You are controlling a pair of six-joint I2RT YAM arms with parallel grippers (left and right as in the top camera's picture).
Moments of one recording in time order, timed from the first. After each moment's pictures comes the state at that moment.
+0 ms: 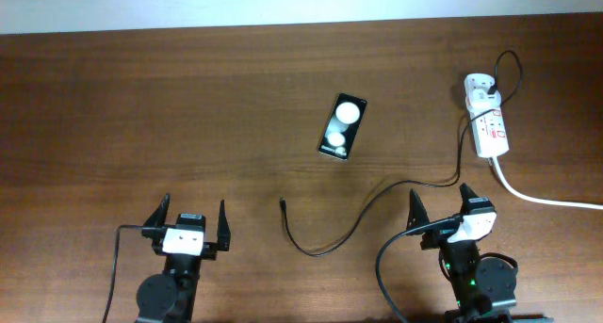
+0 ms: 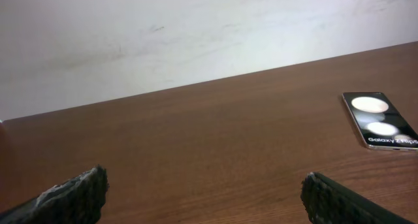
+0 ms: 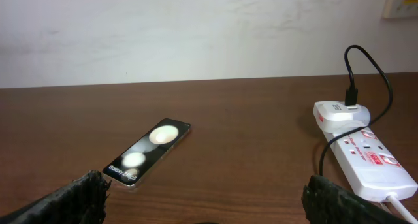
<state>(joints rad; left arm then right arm) -0.19 0.01 0.01 -0.07 -0.10 0.16 0.10 0.02 0.01 -0.07 -0.02 0.10</state>
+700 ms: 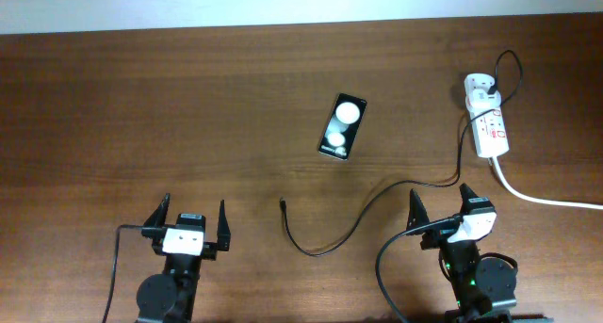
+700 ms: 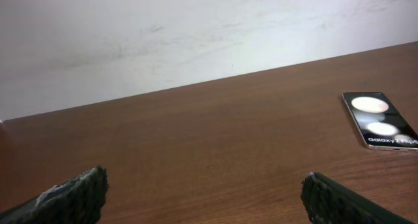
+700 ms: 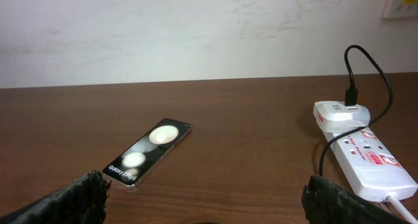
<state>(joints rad) -0.19 0.01 0.01 -0.07 -0.10 0.16 0.10 0.02 0.01 -0.07 -0.02 0.10</state>
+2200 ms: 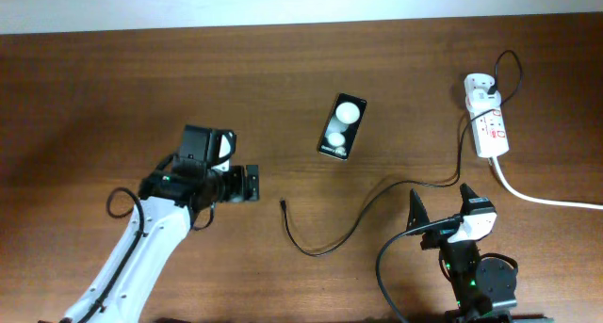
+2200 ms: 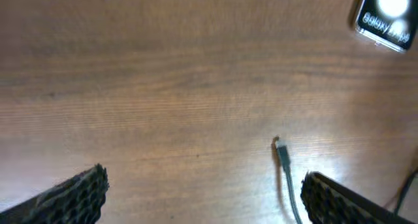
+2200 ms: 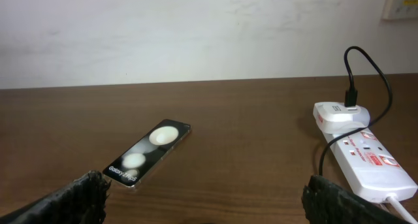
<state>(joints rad) -0.24 1.37 0.93 -0.68 0.08 -0.23 0.10 0.01 0.01 -0.07 -0.02 0.11</state>
